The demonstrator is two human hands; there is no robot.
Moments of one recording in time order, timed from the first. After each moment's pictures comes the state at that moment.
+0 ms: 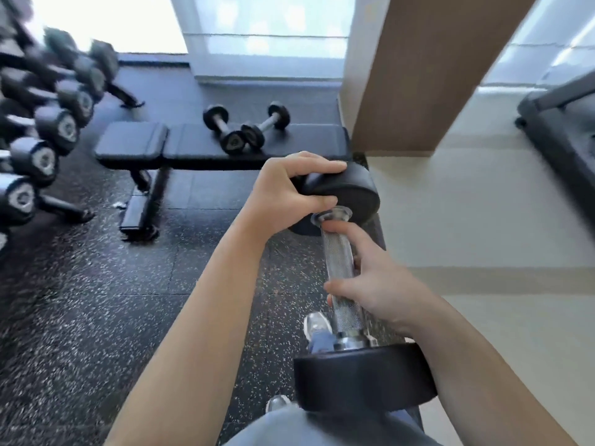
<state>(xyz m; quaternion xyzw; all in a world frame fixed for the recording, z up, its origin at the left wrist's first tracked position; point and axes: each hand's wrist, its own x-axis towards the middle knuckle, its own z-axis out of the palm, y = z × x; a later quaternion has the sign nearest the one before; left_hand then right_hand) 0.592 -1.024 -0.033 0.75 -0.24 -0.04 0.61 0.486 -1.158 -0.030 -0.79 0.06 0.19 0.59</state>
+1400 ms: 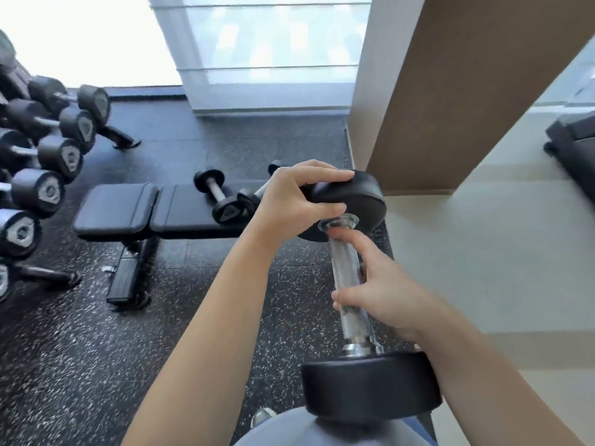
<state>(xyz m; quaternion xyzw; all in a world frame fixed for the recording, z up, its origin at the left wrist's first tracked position) 0.913 -1.080 -0.024 0.76 -0.24 -0.06 0.60 0.806 -1.210 -0.025 -0.78 0.08 0.21 0.58</state>
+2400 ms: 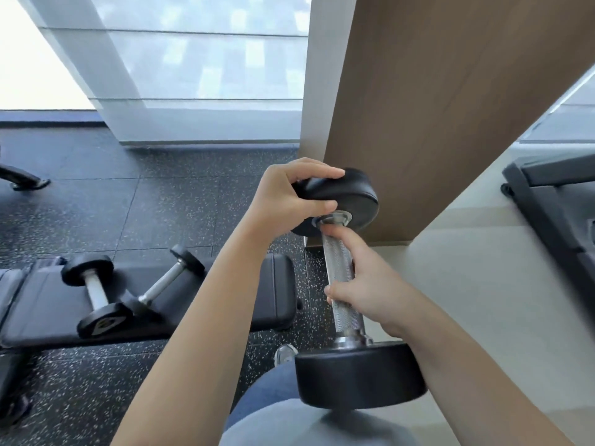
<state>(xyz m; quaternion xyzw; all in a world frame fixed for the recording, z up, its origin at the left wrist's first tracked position) 1.242 -1.375 -0.035 0.74 -0.25 -0.06 0.63 1.130 -1.496 -0.043 -0.82 0.09 0.15 0.54</state>
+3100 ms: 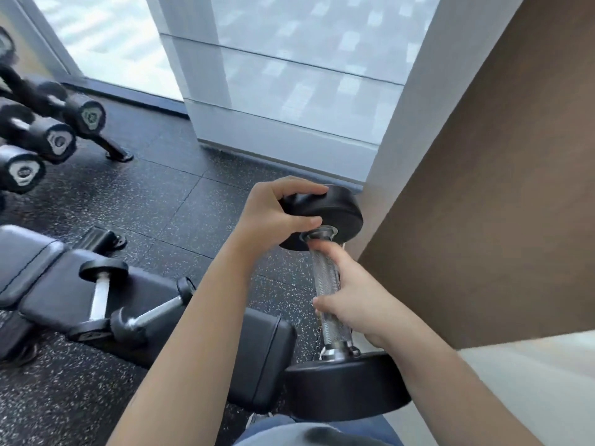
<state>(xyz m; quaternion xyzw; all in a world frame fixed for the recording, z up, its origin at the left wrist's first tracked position) 1.434 -1.399 -0.040 0.77 -0.06 0.06 0.63 1.384 -1.553 -0.049 -0.82 -0.06 0.28 0.50</state>
